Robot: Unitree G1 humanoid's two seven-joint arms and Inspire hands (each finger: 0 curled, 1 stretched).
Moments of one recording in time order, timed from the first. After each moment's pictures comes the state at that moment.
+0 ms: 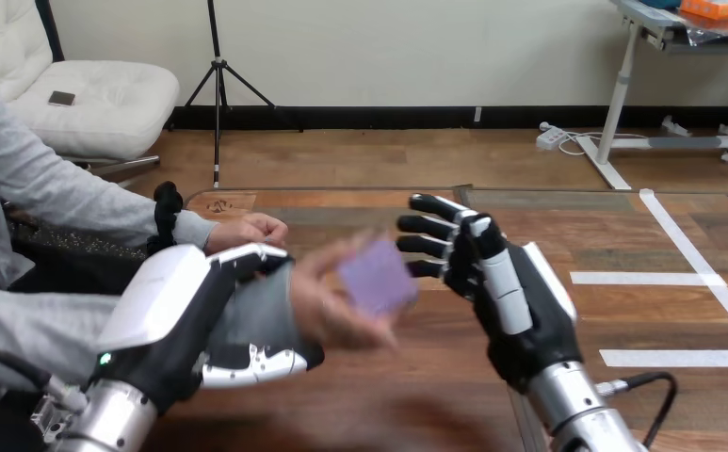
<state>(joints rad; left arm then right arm) 0.18 0.46 -0.07 -0.19 0.54 -0.21 -0.04 -0.03 -0.04 0.04 0.16 0.16 -0.21 0.27</state>
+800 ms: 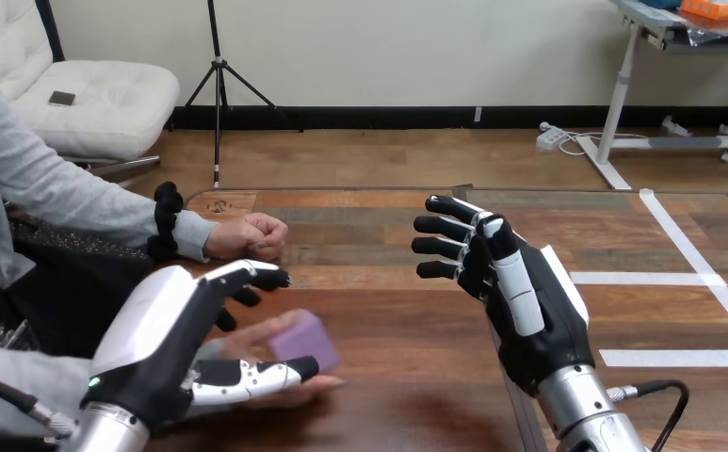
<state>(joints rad) 0.24 0.44 -0.05 -0.20 0.44 -0.21 -0.05 -0.02 -0.04 0.02 0.16 0.16 -0.21 0.26</state>
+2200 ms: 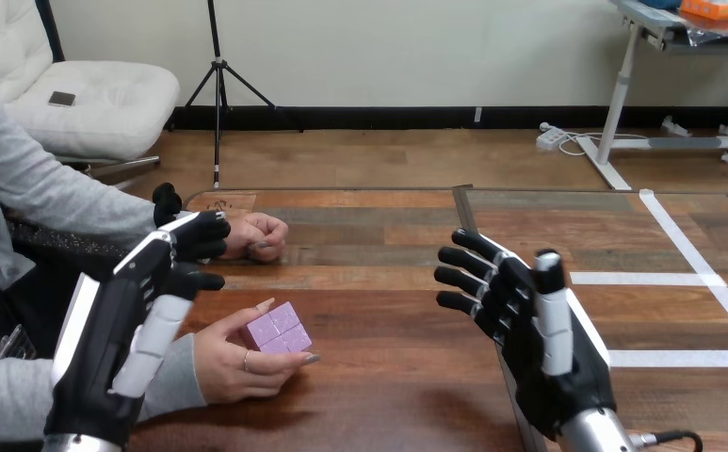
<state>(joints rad) 0.27 0.28 0.06 -0.01 -0.09 -0.51 -0.13 0.09 -0.04 -0.04 0.16 0.27 -0.20 0.35</state>
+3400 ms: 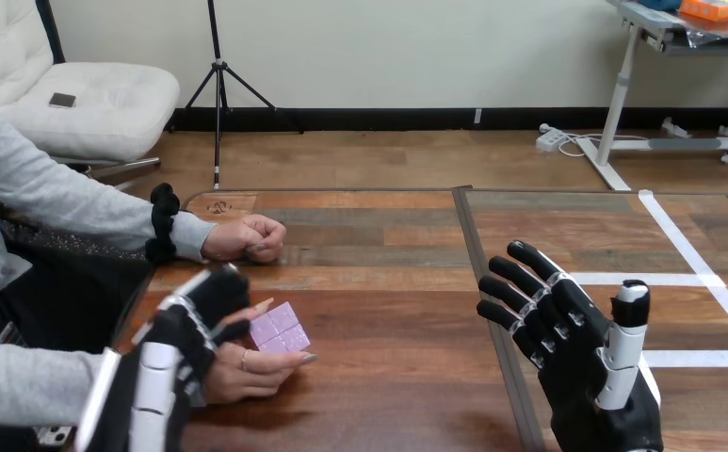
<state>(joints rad) 0.41 0.14 0.03 0.00 -0.29 -0.51 -0.32 0.22 -0.04 -0.09 0.09 0.42 -0.24 0.43</state>
